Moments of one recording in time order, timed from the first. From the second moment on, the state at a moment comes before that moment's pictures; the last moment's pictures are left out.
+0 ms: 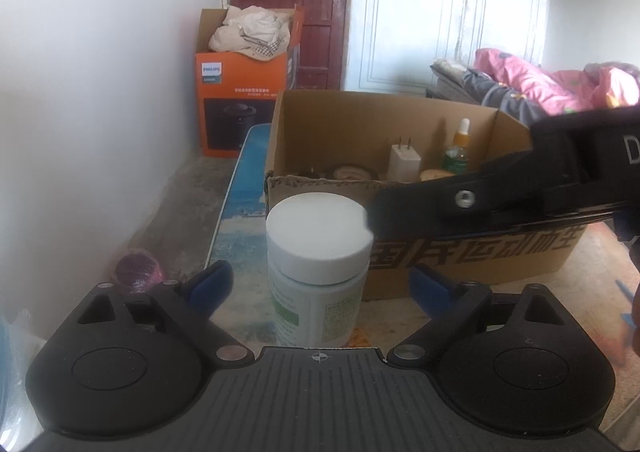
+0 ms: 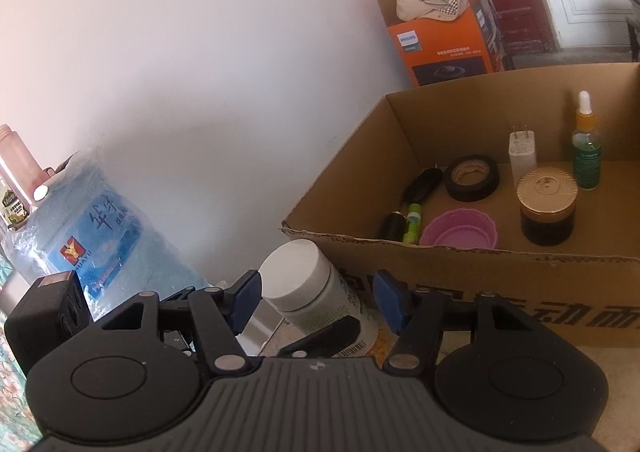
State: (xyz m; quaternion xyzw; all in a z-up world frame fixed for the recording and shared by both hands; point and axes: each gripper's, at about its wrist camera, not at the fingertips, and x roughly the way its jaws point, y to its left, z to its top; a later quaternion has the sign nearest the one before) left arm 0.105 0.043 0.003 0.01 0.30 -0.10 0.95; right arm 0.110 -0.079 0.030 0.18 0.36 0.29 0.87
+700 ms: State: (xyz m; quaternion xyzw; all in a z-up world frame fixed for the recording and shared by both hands) left arm 0.091 0.027 0.006 -0.02 0.30 -0.13 0.94; right arm 0.111 -0.098 0.014 0.25 0.37 0.29 0.85
